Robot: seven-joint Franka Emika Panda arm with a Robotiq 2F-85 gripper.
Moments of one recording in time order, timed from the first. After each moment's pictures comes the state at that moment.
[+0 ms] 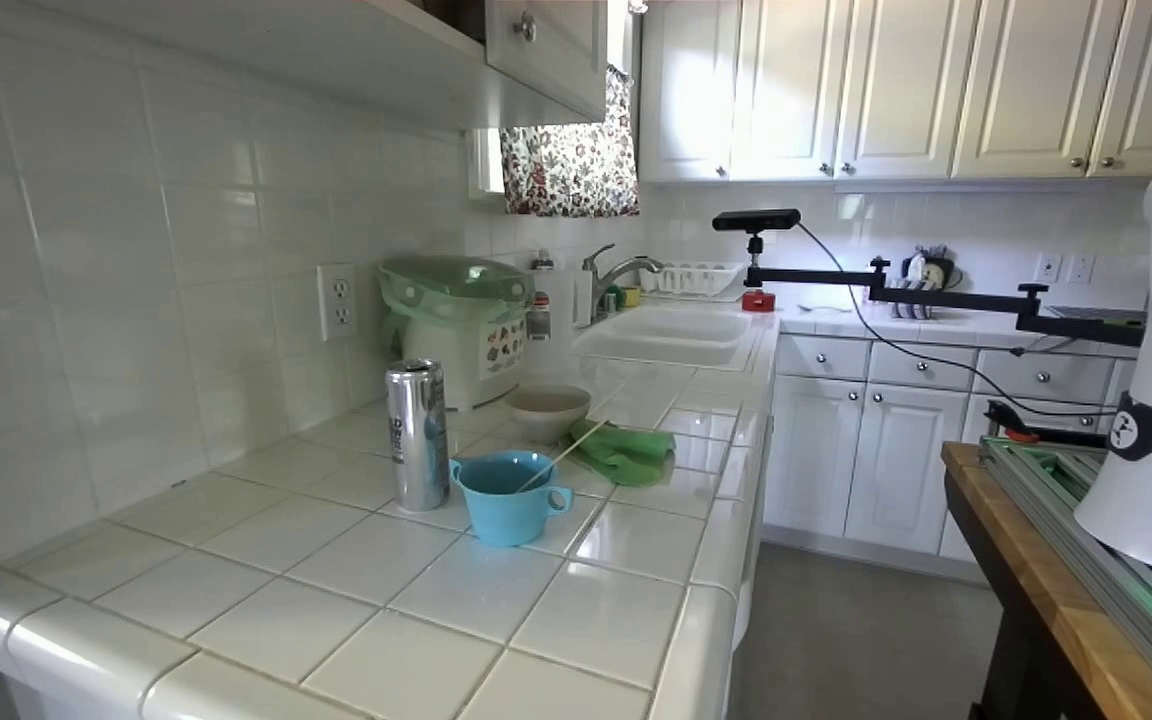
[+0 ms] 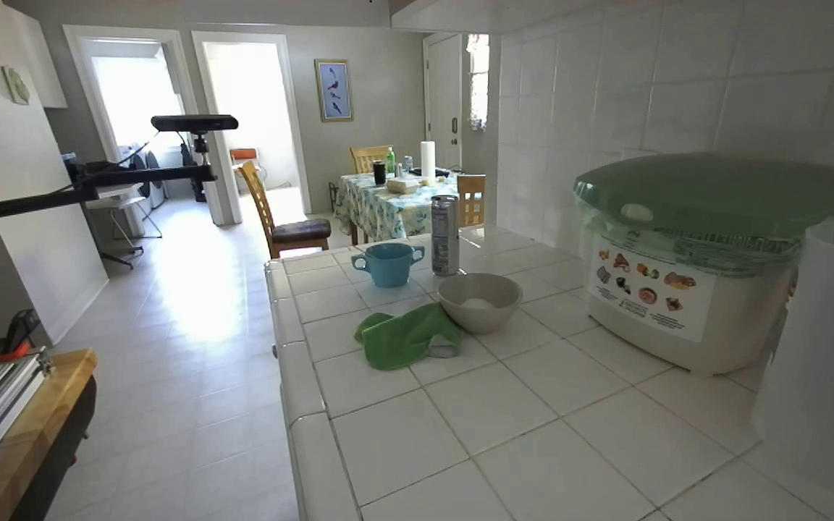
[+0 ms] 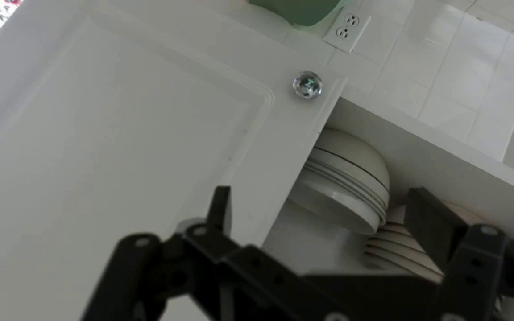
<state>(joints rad) -0.13 -0.65 0.20 -2.19 -0.44 2.54 0.07</state>
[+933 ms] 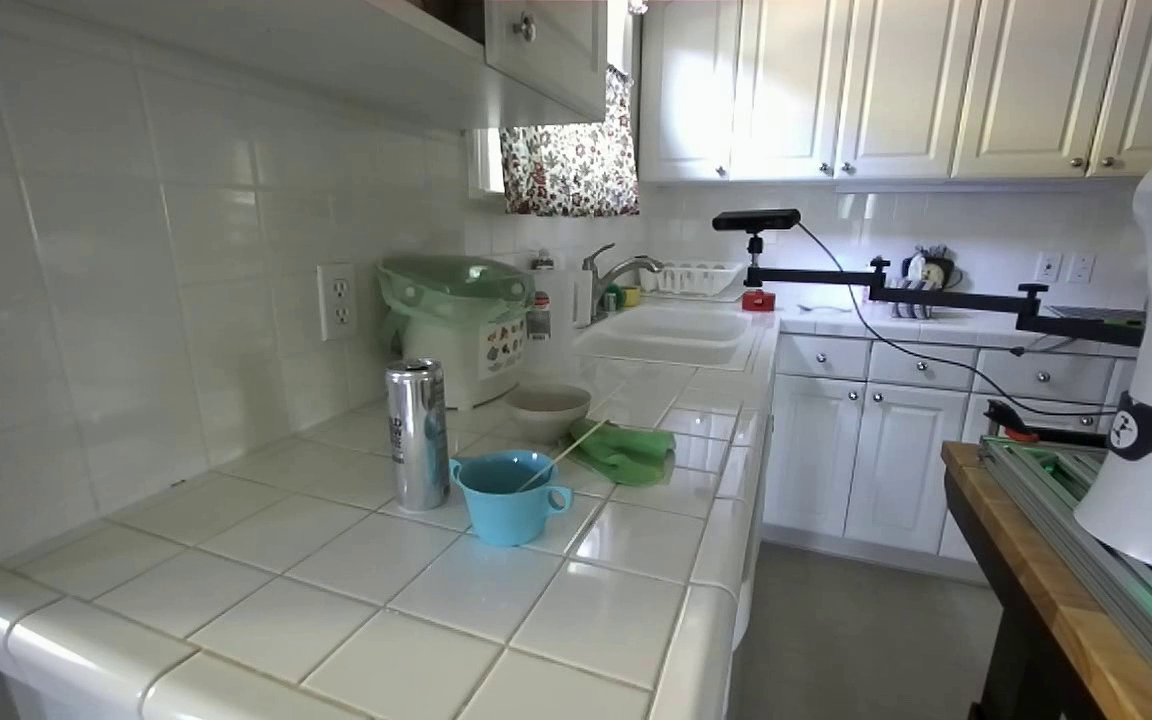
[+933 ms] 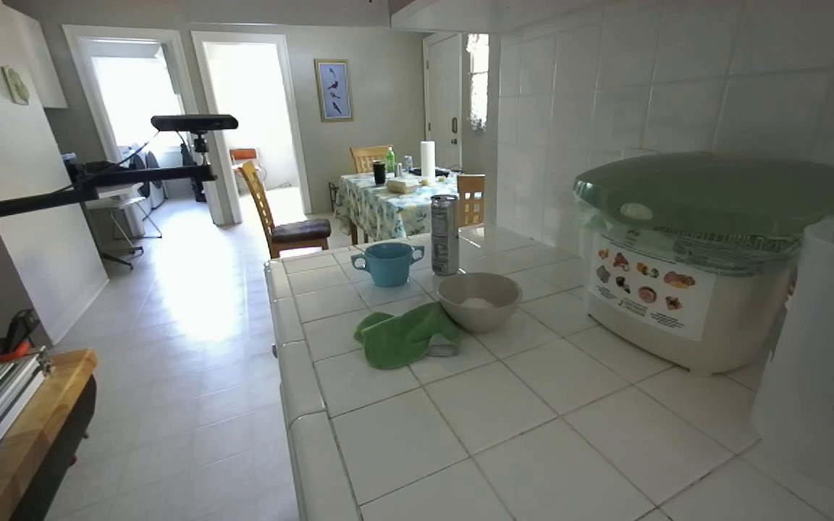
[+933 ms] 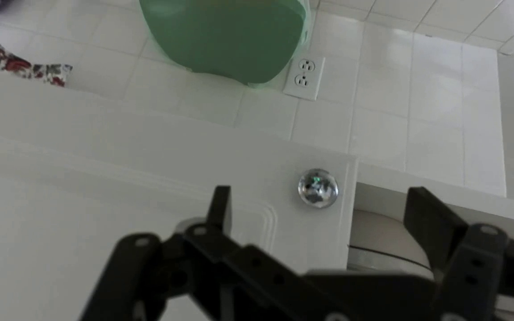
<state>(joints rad) -0.04 -0.40 0.01 -2.18 -0.23 2.65 0.00</state>
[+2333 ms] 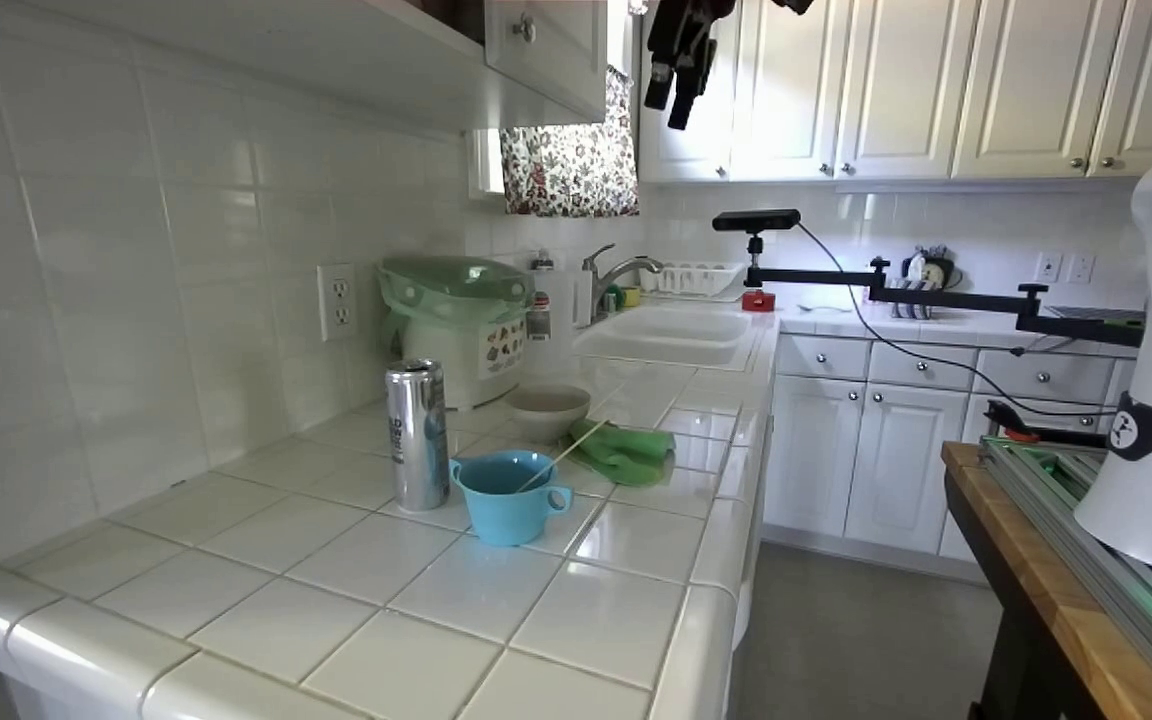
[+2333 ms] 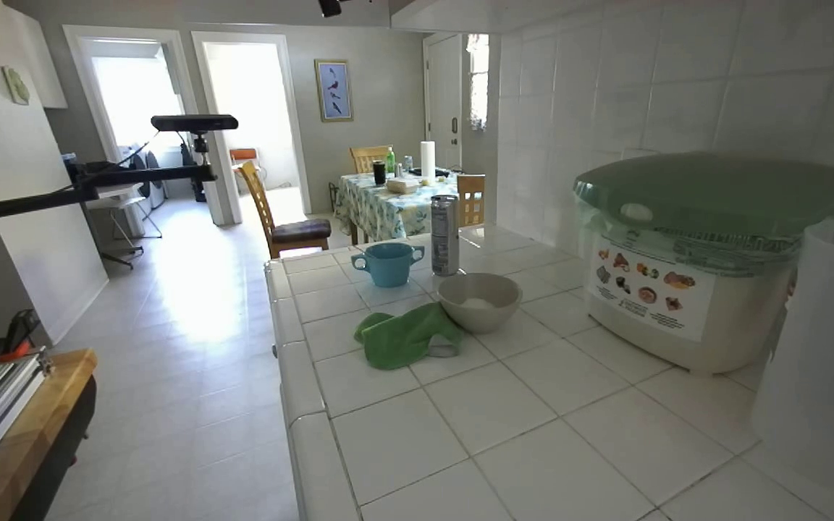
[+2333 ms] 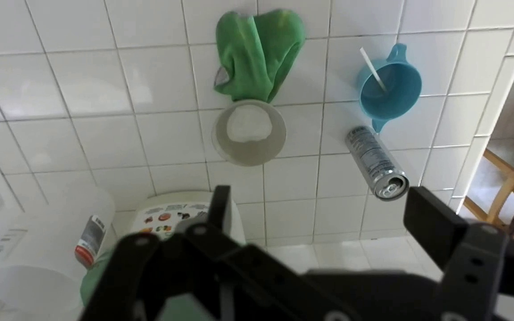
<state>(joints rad) -0.02 -0.32 -0.01 -2.12 0.03 2.06 0.04</state>
